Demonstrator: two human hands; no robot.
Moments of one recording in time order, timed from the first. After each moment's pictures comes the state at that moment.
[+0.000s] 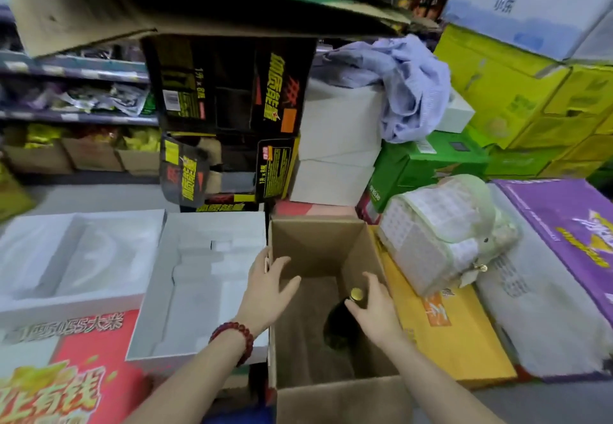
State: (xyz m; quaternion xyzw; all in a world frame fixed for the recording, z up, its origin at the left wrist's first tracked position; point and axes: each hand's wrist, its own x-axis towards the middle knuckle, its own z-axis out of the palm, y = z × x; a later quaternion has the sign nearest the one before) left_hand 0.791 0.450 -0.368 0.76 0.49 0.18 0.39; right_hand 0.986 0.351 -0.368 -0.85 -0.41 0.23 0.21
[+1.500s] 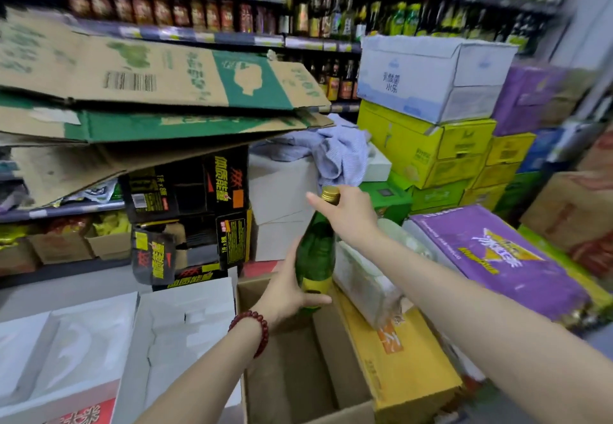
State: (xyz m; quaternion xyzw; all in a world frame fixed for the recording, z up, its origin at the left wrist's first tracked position) left_hand 0.876 0.442 -0.224 0.77 0.30 0.22 0.52; right_hand 1.010 0.401 -0.097 -0.77 -0.49 0.04 0.40
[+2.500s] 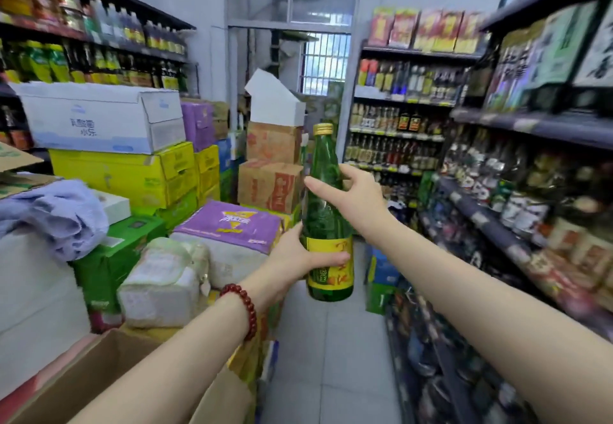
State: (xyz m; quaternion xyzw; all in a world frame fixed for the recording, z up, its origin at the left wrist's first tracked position) left_hand 0.858 0.197 -0.052 0.71 -0.15 -0.03 0.69; right_hand 0.864 0.072 0.030 -0.82 -0.14 -0.19 0.51
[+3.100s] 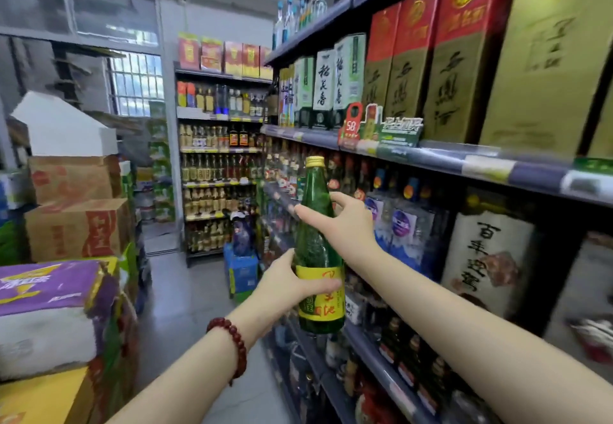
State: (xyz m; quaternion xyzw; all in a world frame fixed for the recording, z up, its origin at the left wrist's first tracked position) left_hand 0.692 0.002 -0.027 0.68 -0.36 -0.21 0.60; right_hand 0.627 -0.112 0.044 -0.80 0.13 -0.40 0.43
